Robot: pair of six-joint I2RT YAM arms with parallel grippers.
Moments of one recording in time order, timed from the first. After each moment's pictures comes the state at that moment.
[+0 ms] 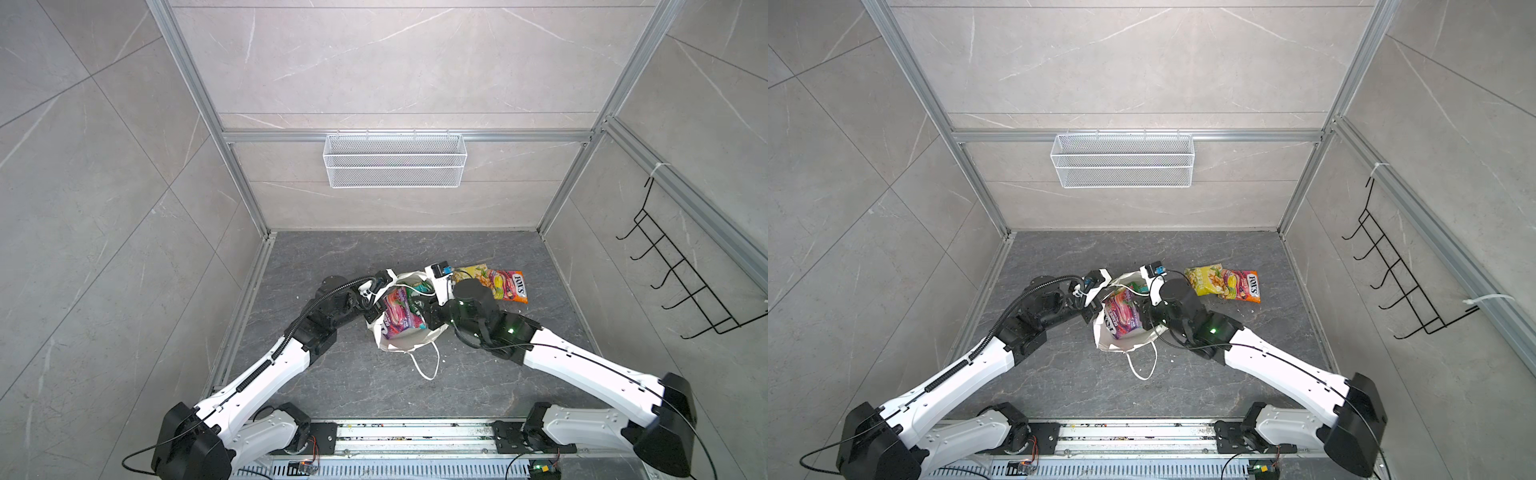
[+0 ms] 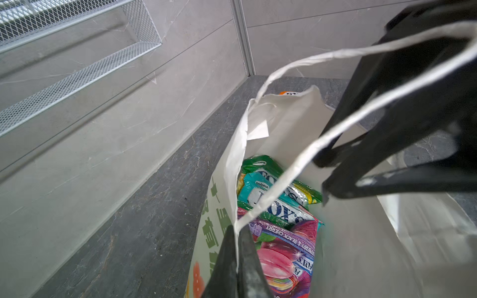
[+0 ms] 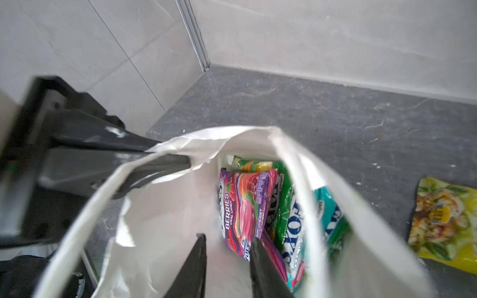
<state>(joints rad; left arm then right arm) -0.61 1.09 0.80 0.02 0.30 0.39 0.86 1.15 0.97 -0.20 0.09 0.31</state>
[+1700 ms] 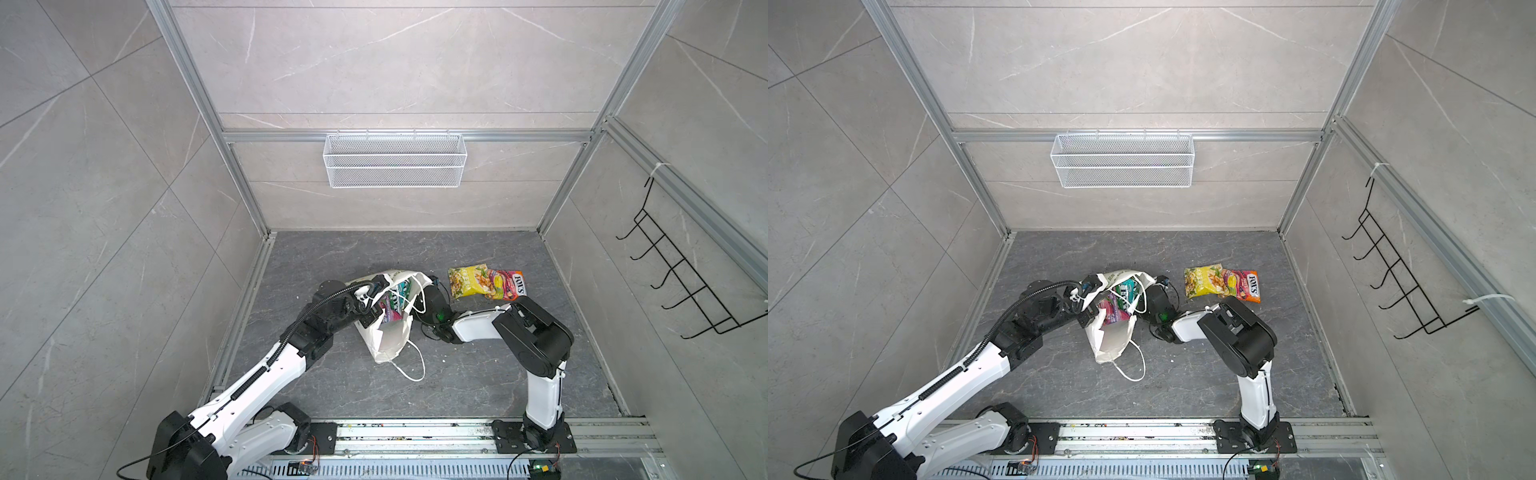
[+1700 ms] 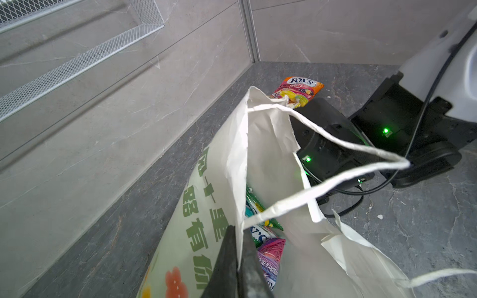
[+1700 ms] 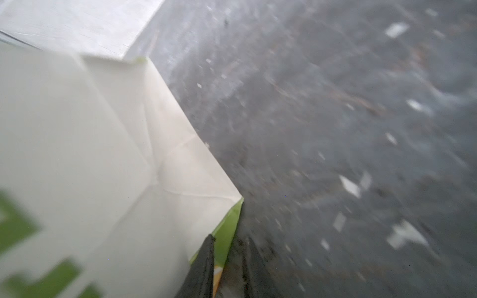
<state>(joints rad) -0.61 1.05 0.75 -0.02 0.26 0.41 0.69 1.97 0.94 0.46 0.05 0.90</state>
